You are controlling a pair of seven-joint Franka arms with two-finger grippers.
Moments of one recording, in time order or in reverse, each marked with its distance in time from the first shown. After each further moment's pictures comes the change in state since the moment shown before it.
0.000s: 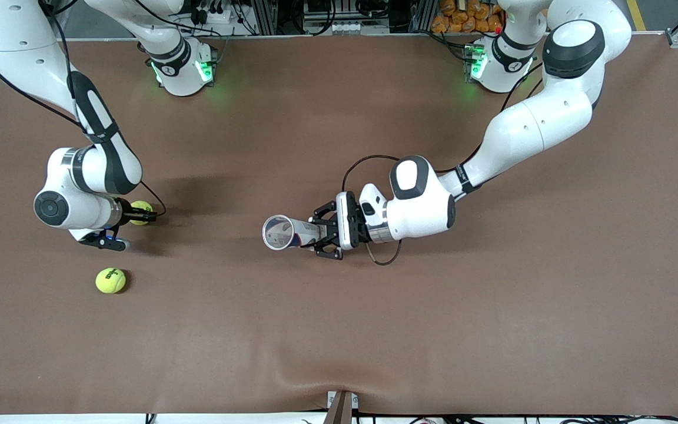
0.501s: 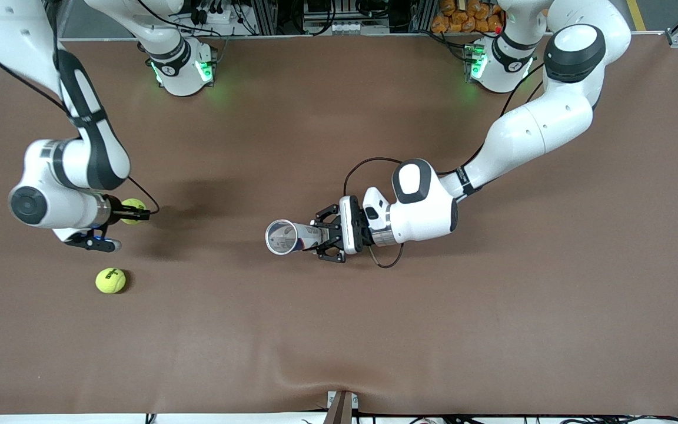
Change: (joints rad) left arm 0.013 0.029 -0.014 0.003 -0.006 -0.001 0.006; right arm 0.007 -0.135 0.047 0.115 0.019 -0.242 0.000
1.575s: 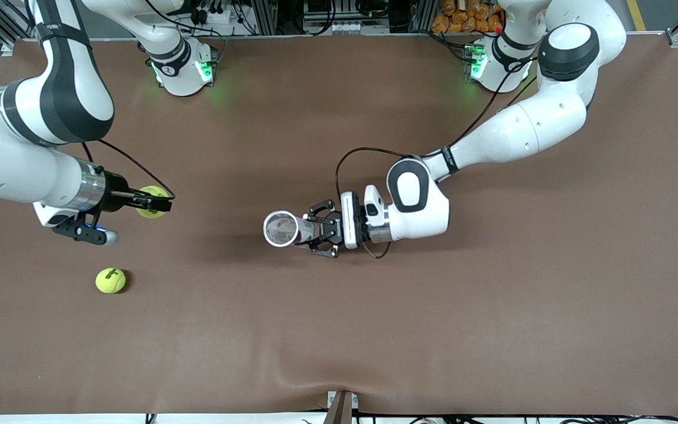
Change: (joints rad) left arm -0.050 0.001 -0.007 0.034 -0.671 -0.037 0.646; right arm 0.127 -0.115 0.047 0.252 0.291 -0.253 0.198
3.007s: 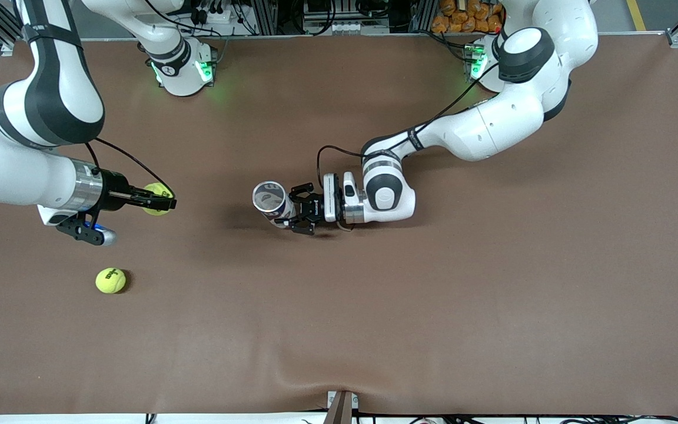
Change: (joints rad) left arm -0.224 0.016 0.220 0.097 -0.690 -0.224 0.684; right arm -0.007 0.005 -0.016 0.000 0.075 -0.021 0.007
